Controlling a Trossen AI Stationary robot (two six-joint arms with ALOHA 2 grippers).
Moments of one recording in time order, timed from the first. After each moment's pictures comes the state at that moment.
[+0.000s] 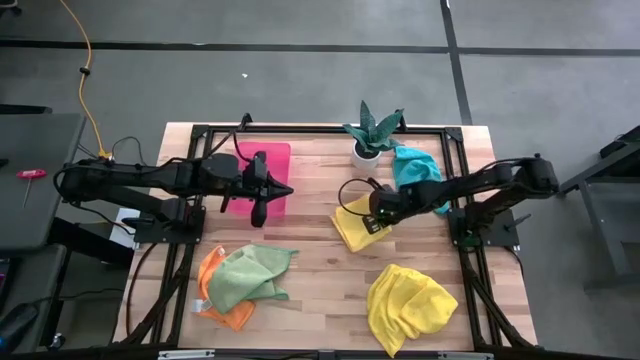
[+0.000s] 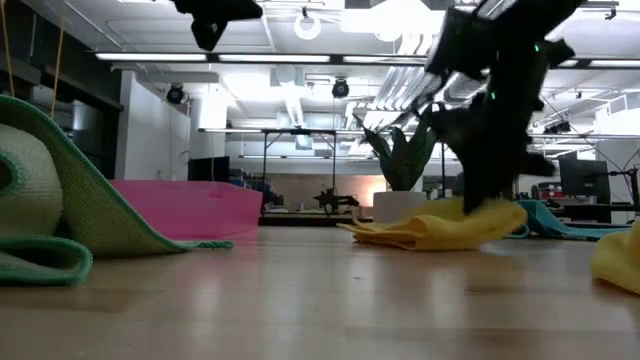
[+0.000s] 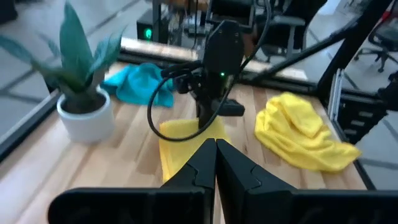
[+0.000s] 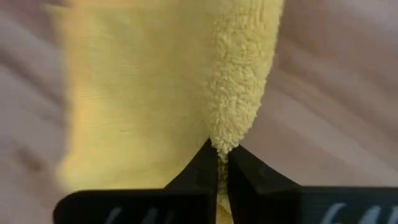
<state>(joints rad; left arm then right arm) 0.14 1.01 0.84 -0.16 -0.05 -0.14 -0.01 1.43 0.76 -0.51 0.06 1.00</state>
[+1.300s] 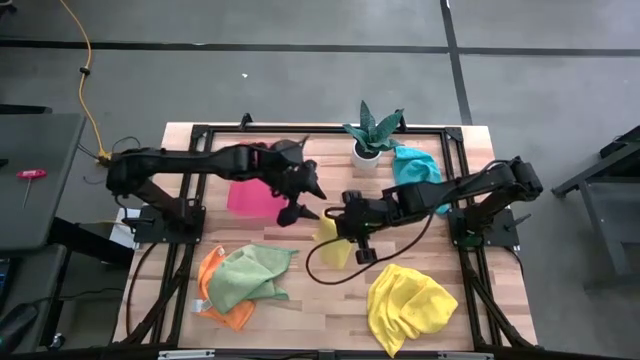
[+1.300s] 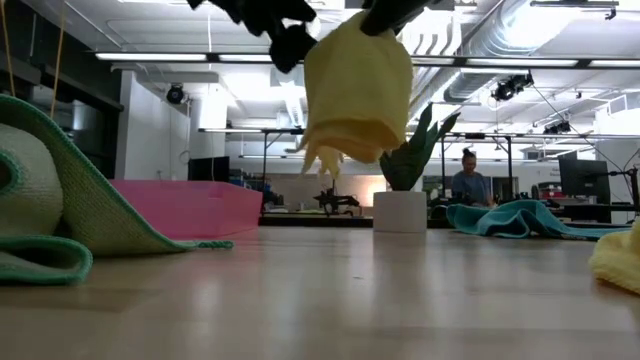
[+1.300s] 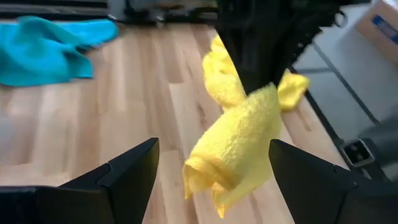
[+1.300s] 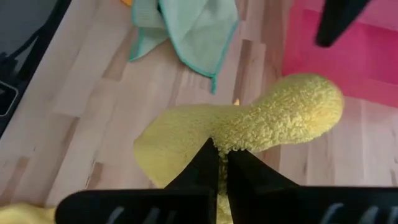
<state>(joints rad) 0.26 1.52 1.24 -0.40 0.45 0.12 0.22 1.60 1.41 -0.70 0.05 -0.05</state>
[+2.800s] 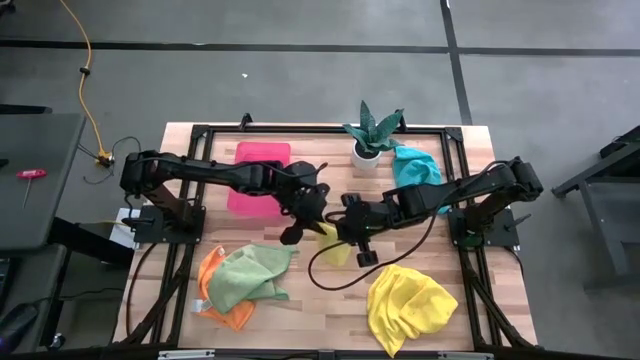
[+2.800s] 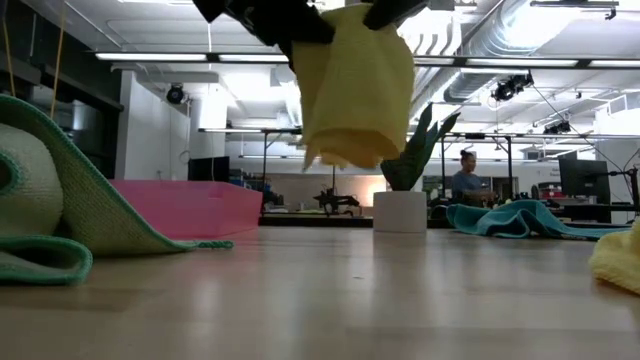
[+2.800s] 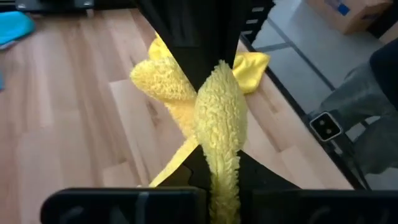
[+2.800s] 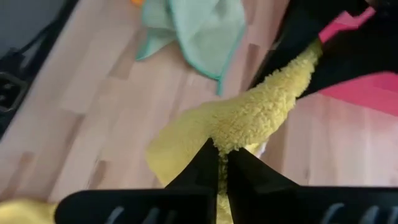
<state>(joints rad) 0.17 1.62 1.24 -0.34 0.50 0.18 0.23 1.60 1.42 -0.69 0.07 -0.06</state>
